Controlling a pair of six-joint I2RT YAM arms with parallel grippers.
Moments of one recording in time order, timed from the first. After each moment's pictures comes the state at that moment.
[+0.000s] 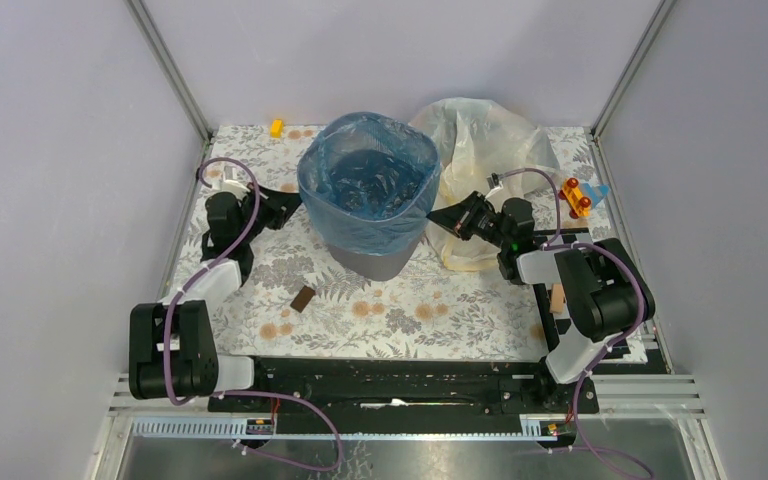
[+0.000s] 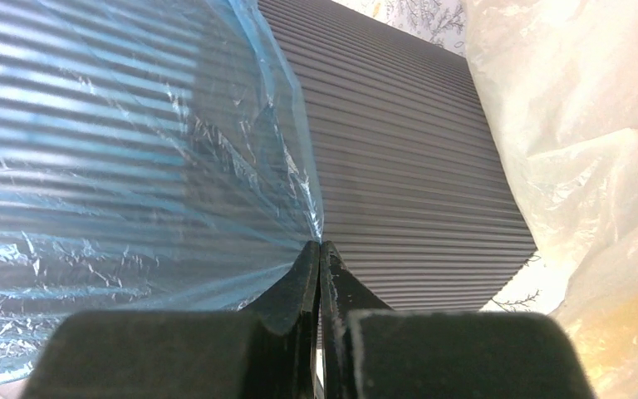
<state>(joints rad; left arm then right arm) 0.06 1.32 0.62 0.51 0.52 -1.09 0.28 1.69 0.61 0.95 -0.59 1.15</state>
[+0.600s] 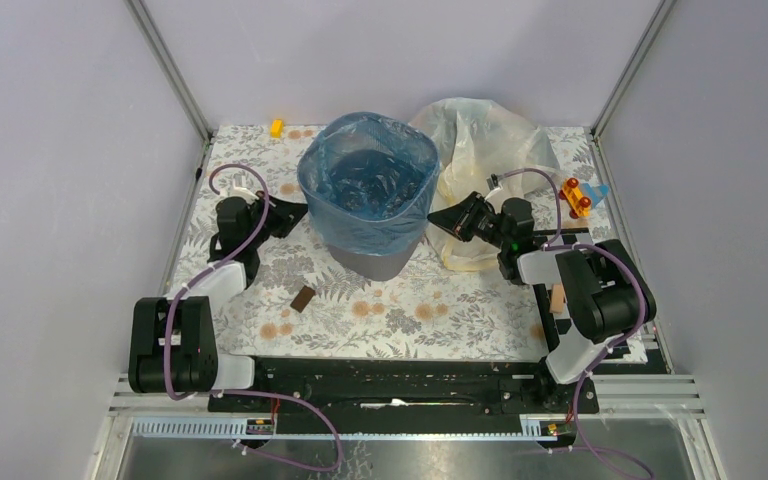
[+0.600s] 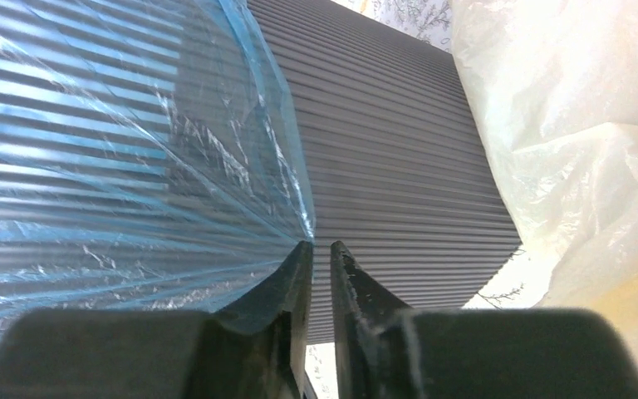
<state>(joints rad) 0.02 1.35 0.59 0.47 0.44 -1.02 0.28 1.68 0.61 0.91 -0.58 1.11</state>
